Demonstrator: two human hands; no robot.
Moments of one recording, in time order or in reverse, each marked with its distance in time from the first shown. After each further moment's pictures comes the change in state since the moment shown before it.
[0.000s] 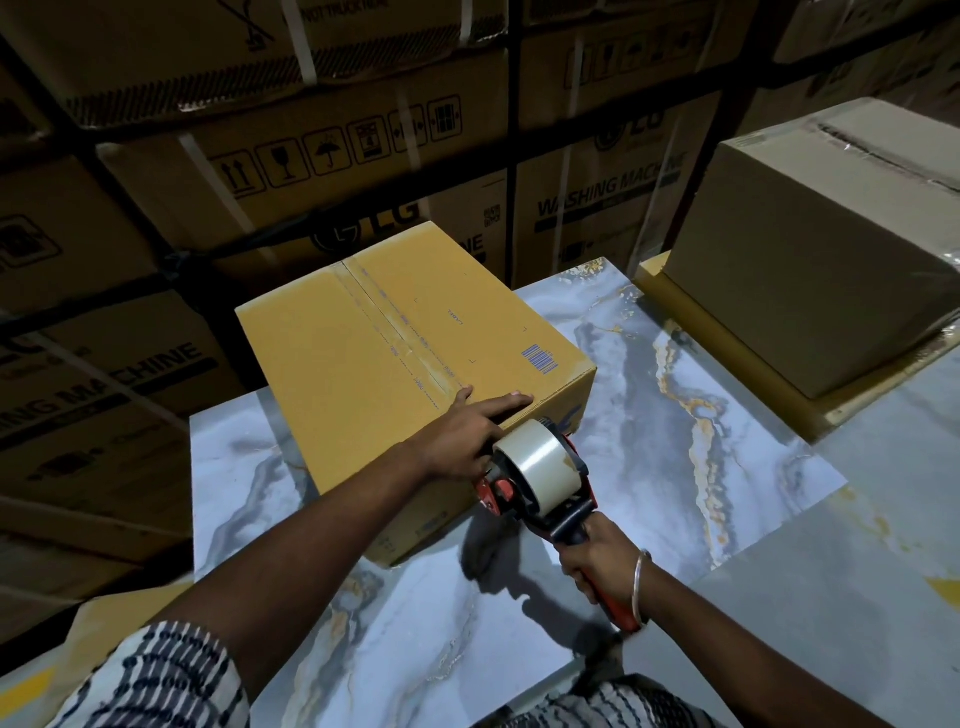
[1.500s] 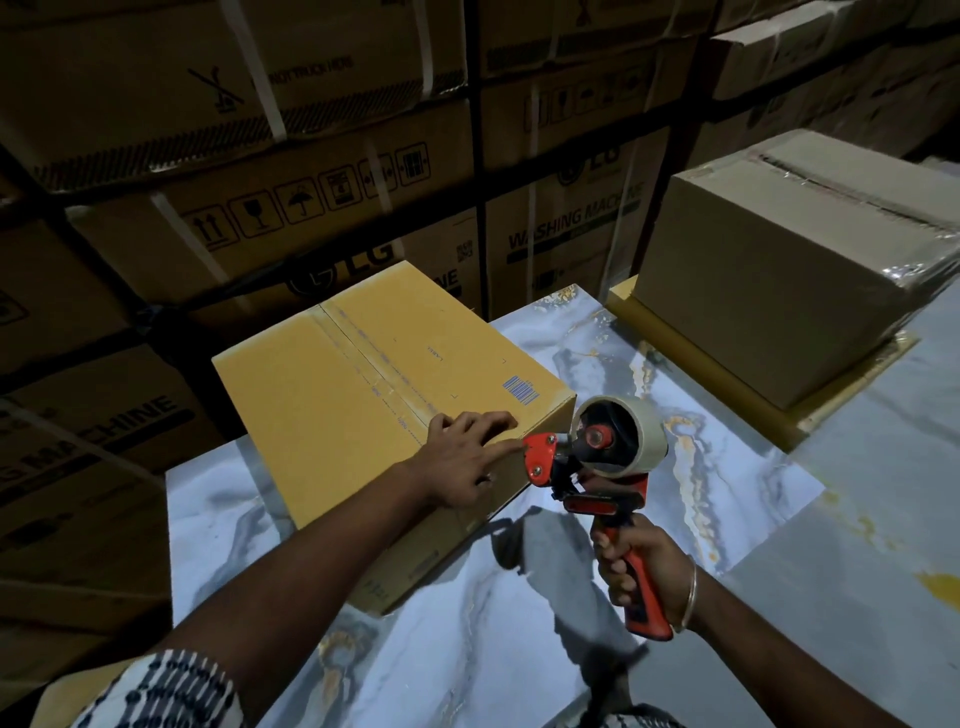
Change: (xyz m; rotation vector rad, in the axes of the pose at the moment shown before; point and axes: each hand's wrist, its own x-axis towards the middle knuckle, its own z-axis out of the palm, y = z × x) left_hand 0.018 0.010 -0.016 0.327 -0.119 -0.121; right_hand -0.018 -0.026 -0.044 0.595 -0.136 0.053
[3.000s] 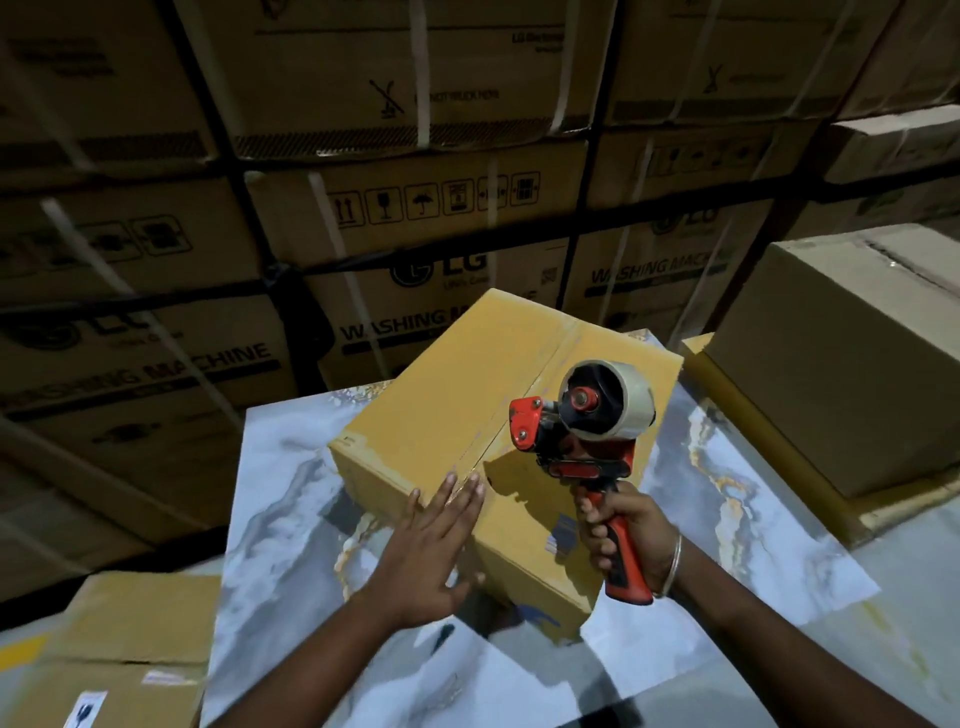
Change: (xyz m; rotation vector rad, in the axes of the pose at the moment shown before) left_hand -0.151 0.054 0.077 -0.253 0.367 -0.322; right_hand 0.027 -0.040 0.066 -0.182 -0.234 0.007
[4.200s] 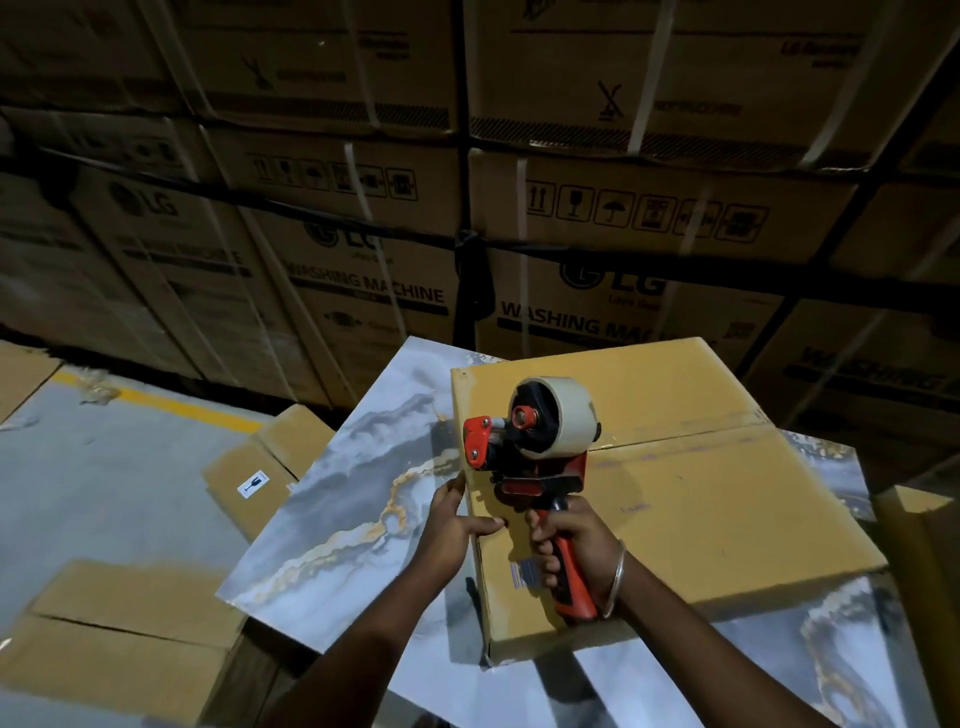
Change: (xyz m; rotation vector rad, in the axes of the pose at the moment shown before) left_hand 0.046 0.086 0.012 -1.146 0.678 -1.214; right_hand 0.065 -0.023 0.006 -0.332 -0.480 0.262
